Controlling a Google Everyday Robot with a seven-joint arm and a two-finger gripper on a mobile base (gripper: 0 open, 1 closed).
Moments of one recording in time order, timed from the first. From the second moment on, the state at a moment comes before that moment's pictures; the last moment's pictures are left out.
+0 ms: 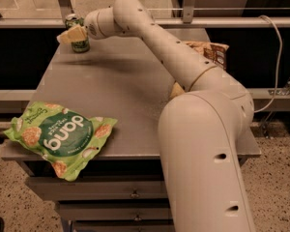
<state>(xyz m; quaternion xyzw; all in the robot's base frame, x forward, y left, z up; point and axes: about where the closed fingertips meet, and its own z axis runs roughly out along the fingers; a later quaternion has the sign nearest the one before) 0.849 0.206 0.908 -0.41 0.70 0.28 0.52</state>
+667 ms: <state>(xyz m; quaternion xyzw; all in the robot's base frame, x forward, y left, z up) 0.861 0.186 0.908 -0.38 0.71 0.25 0.53</state>
